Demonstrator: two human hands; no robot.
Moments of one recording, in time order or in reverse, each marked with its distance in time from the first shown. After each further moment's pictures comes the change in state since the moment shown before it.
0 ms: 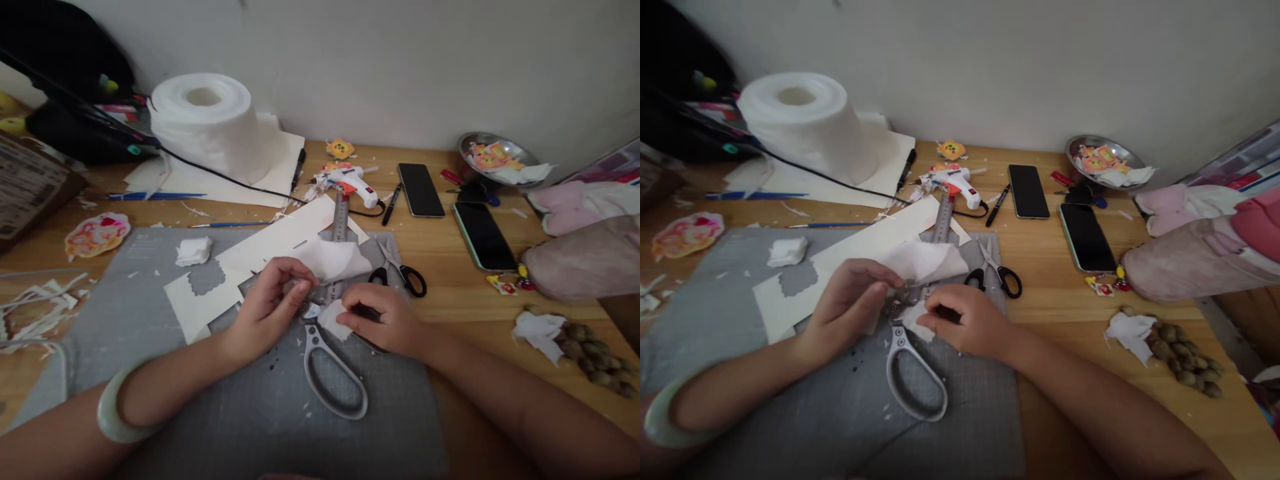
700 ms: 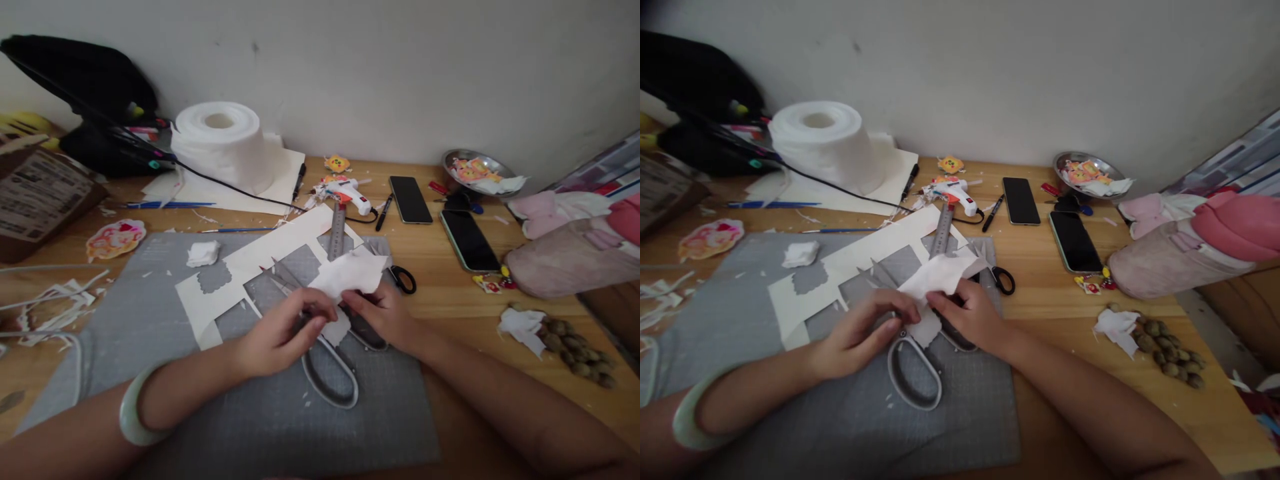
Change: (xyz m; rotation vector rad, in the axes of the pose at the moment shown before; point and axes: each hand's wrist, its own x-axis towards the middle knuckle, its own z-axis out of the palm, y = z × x) left_hand -0.018 0.005 0.006 0.110 -0.347 0.246; right_hand -0.005 0.002 0.011 0.230 0.240 0.181
